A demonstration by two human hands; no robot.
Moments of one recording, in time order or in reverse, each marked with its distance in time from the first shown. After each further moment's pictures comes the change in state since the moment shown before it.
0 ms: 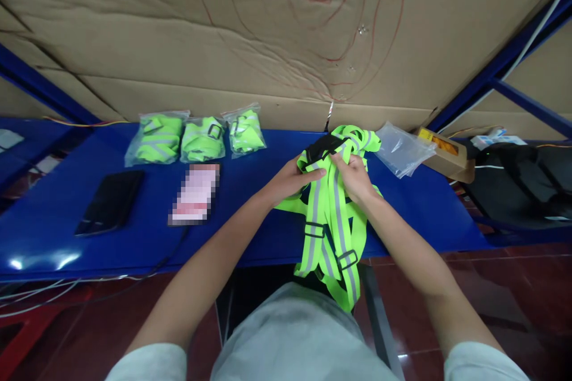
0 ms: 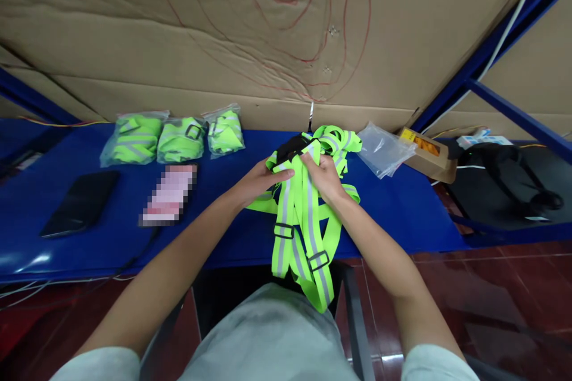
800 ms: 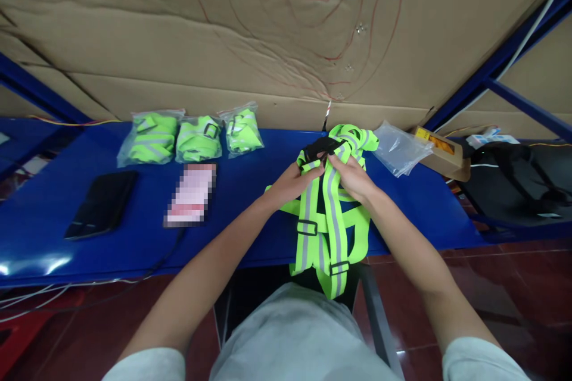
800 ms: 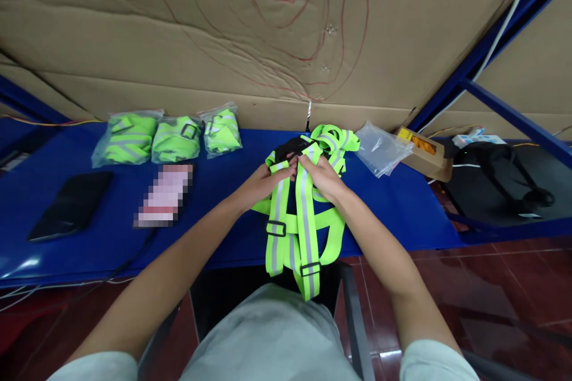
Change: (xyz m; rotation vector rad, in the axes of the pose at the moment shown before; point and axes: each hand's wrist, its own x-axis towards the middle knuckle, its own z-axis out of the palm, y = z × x) left_hand 0.000 -0.002 0.007 0.073 0.025 0.068; right_hand 0.002 -0.006 -0.005 0.138 -0.241 0.105
